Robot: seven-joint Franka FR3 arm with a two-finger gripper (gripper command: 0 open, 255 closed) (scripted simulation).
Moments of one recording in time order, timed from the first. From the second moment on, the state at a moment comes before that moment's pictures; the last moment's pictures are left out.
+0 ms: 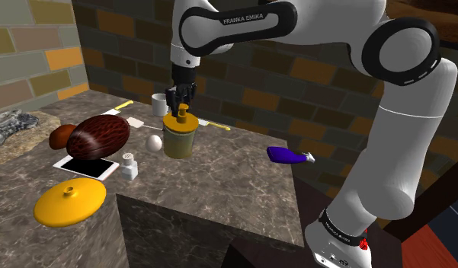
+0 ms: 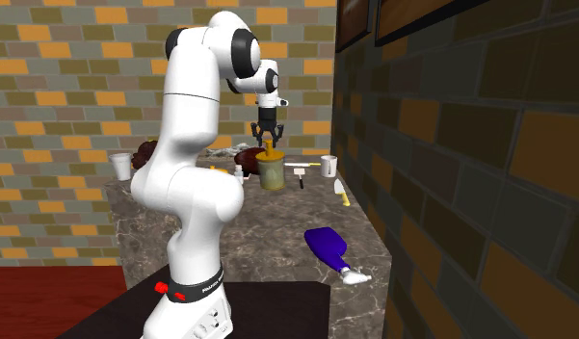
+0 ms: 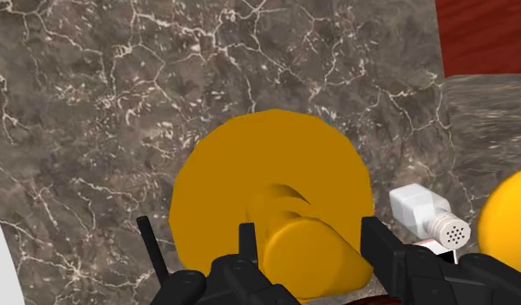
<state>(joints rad) 0.11 0.24 0.18 -1.68 -0.01 1.92 0.04</state>
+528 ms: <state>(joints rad) 0.12 0.25 0.18 -1.71 -0.01 1.97 0.04</state>
